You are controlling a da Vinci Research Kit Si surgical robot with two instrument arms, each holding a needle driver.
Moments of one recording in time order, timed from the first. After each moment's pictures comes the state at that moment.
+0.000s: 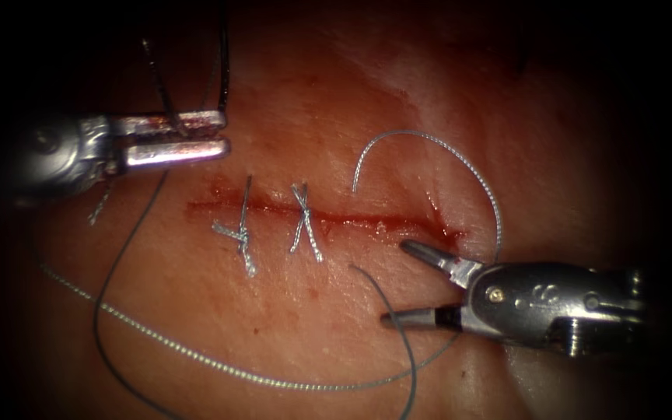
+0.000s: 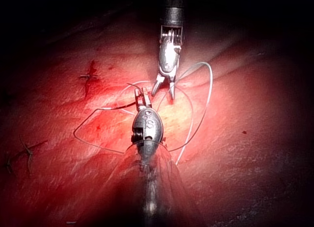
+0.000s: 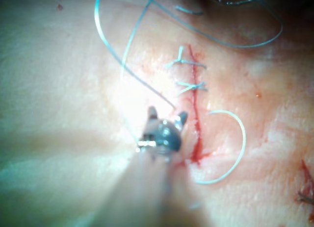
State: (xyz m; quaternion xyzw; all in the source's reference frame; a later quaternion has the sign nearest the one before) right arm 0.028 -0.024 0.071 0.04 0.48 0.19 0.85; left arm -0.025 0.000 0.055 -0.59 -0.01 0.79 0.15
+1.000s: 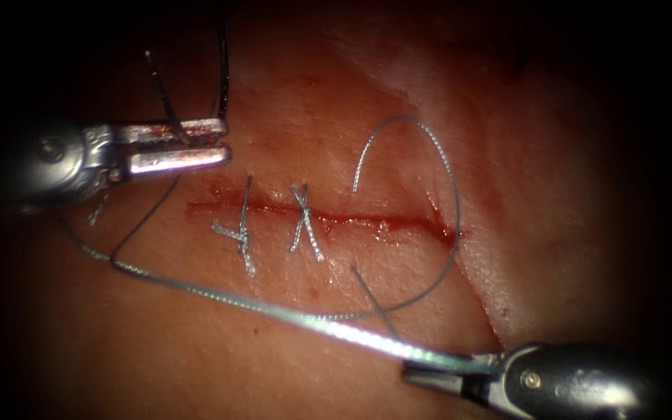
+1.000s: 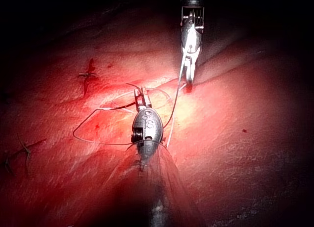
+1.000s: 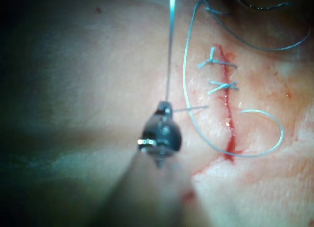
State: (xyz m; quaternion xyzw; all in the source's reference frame) right arm 0.024 -0.031 0.061 0.14 0.52 0.13 0.83; left arm -0.025 0.000 0.055 -0.60 -0.01 0.79 0.15
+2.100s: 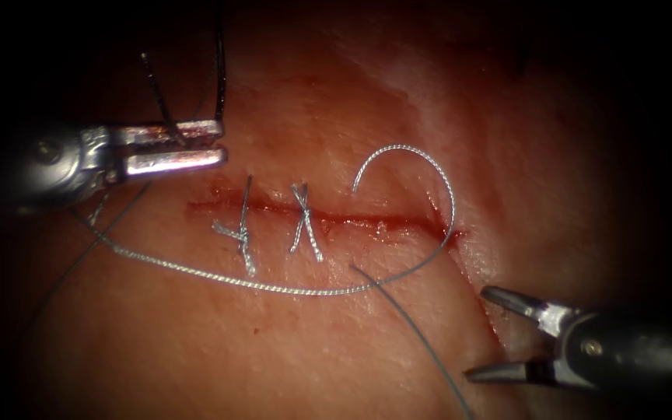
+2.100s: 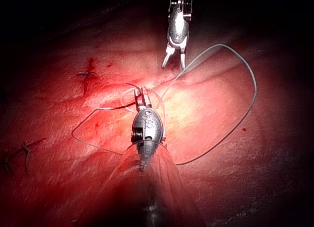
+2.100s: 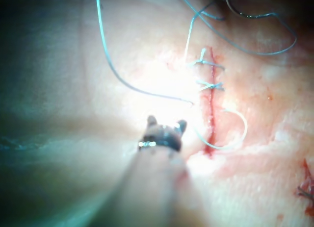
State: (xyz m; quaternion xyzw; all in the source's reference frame) right arm 0.022 -0.025 0.065 0.04 0.44 0.16 0.88; left arm -0.025 0.000 0.055 -0.60 -0.01 0.79 0.15
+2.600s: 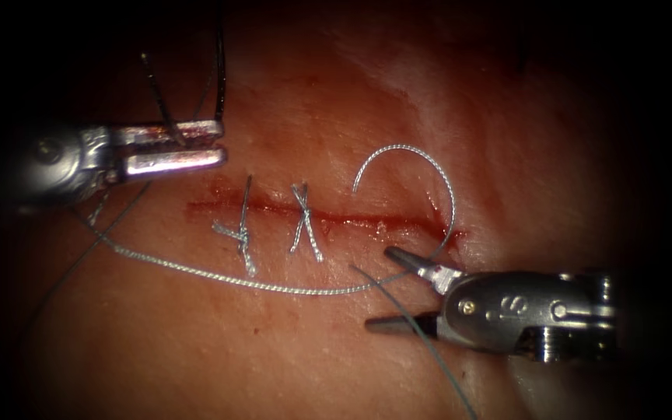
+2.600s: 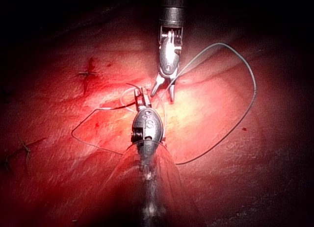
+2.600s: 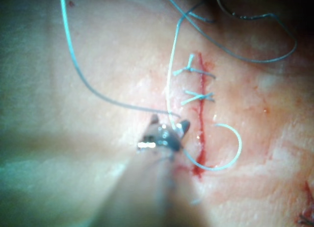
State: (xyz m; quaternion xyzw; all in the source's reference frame) right arm 0.029 -0.024 0.070 0.01 0.46 0.17 0.87; left arm -0.025 0.000 0.056 -0.60 -0.01 0.79 0.15
